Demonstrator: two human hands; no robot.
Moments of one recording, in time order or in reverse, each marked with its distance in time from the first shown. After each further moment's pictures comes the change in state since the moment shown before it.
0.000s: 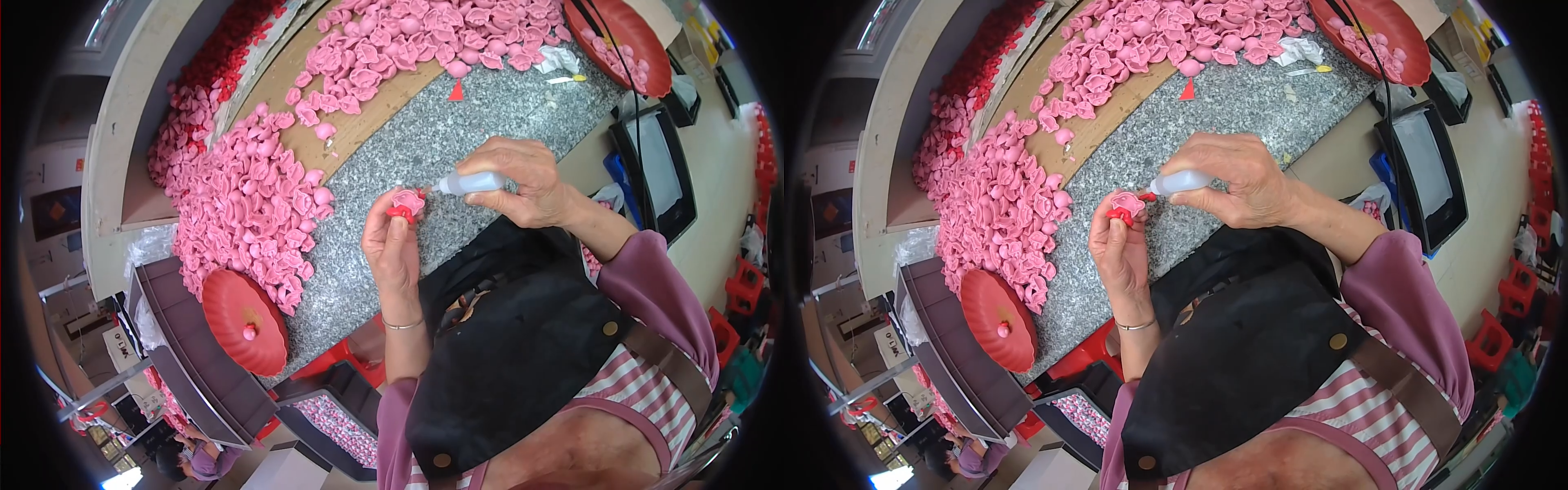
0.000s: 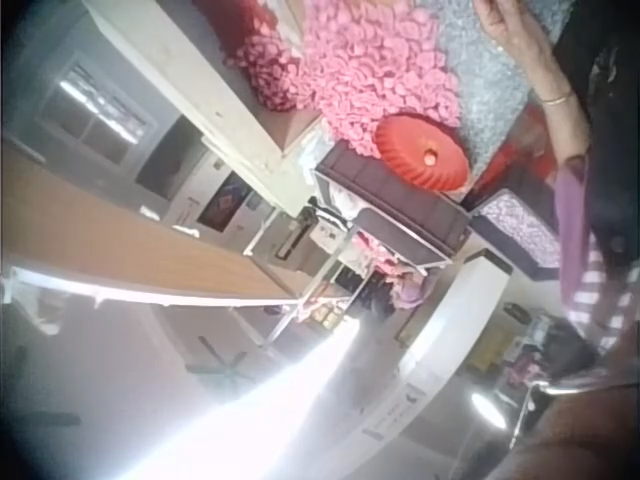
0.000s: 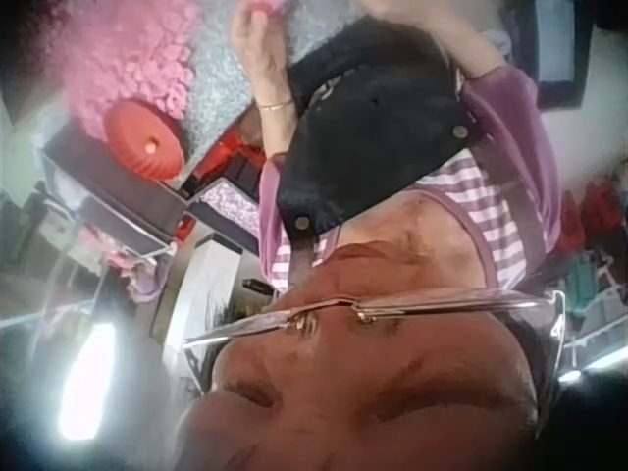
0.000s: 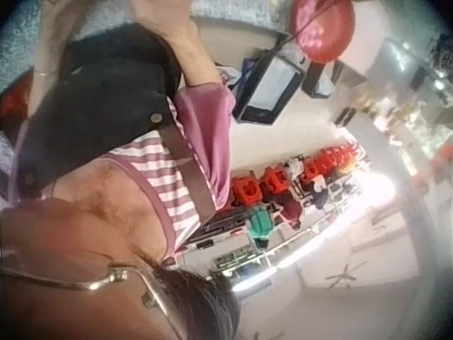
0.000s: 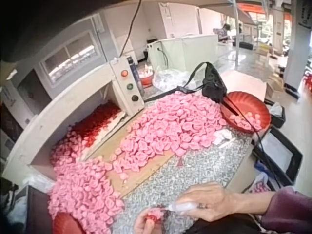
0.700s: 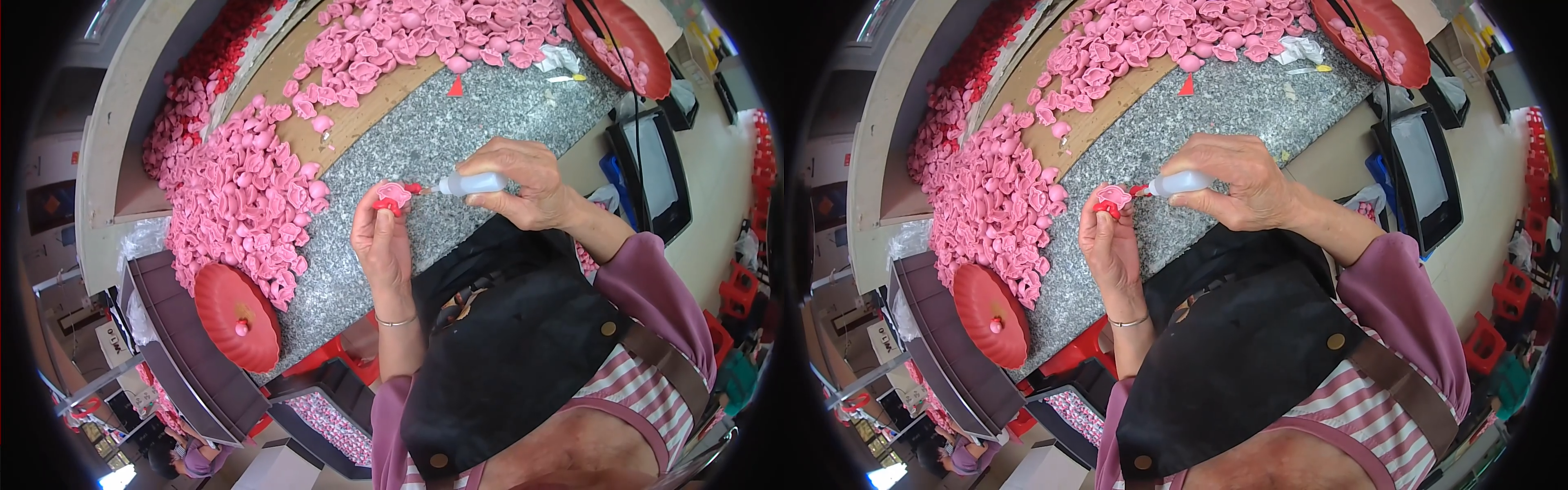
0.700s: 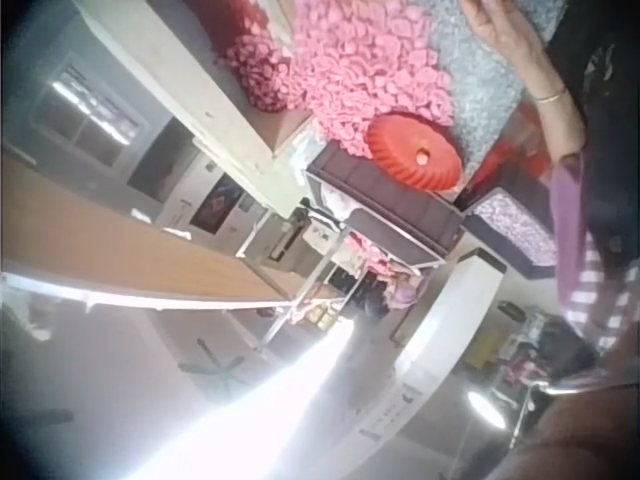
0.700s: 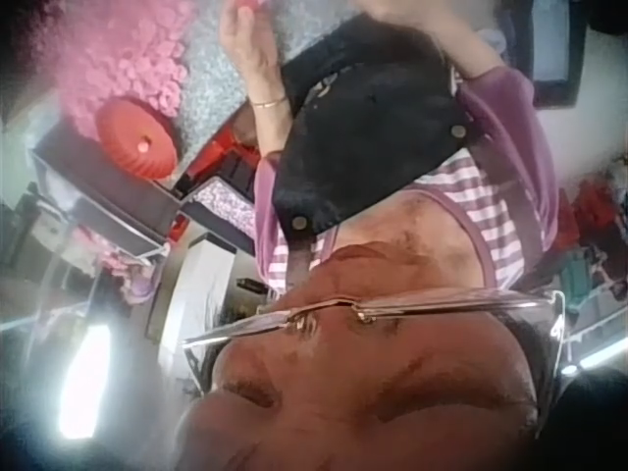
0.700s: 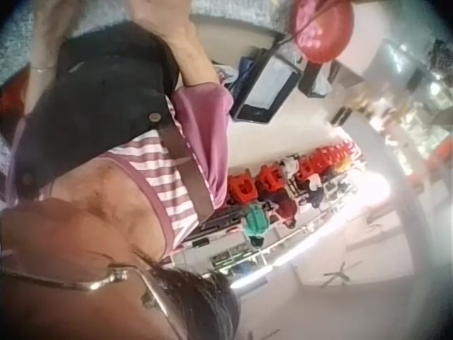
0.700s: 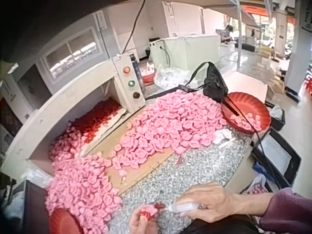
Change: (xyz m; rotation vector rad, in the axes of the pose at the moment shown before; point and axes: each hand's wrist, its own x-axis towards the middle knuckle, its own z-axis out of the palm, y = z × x) left_hand 0.002 0.002 -0.002 -0.010 0.066 0.043; right_hand -0.004 -0.001 0.002 0.005 -0.008 -0.015
